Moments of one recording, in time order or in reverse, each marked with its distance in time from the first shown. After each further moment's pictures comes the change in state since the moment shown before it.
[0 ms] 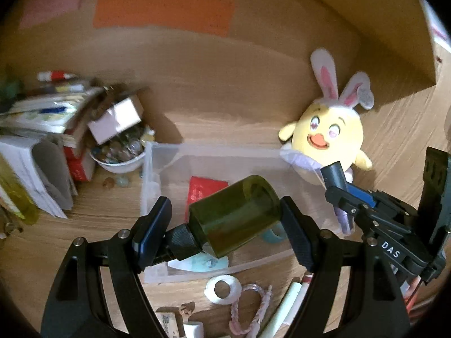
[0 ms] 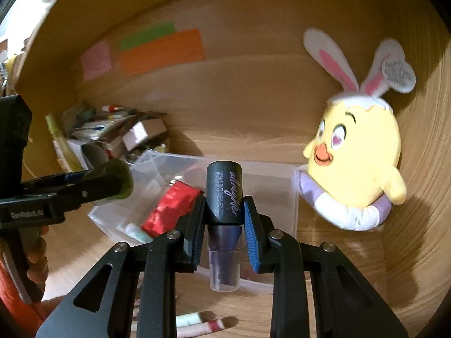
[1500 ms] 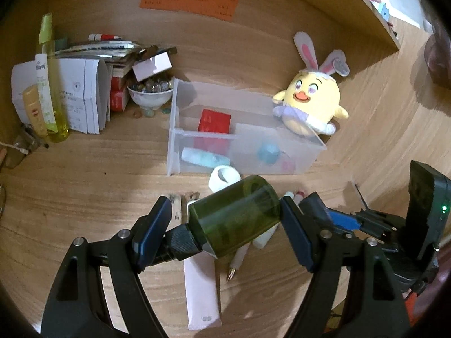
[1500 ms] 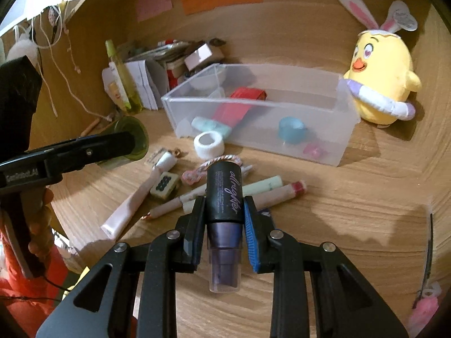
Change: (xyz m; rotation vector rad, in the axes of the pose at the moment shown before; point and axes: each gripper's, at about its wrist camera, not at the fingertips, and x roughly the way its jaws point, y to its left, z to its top) left arm -0.088 -0.004 -0.126 -0.036 -0.043 0.027; right arm -0.054 0.059 -0.117 -0.062 0.130 0.141
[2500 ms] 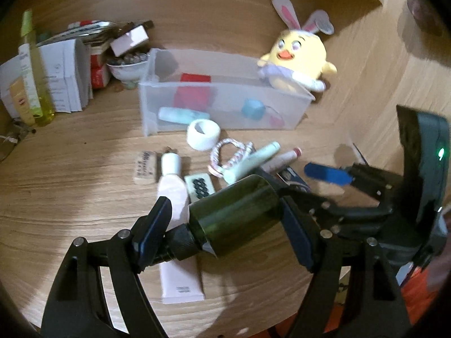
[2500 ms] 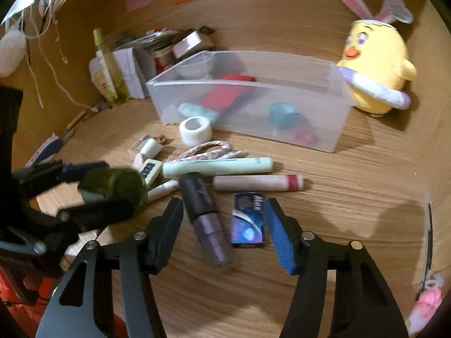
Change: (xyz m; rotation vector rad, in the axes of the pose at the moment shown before) left arm 0.014 -0.023 -0.043 0.089 0.104 -0.002; right arm 0.025 0.005 -0.012 -0.030 0.065 -0.058
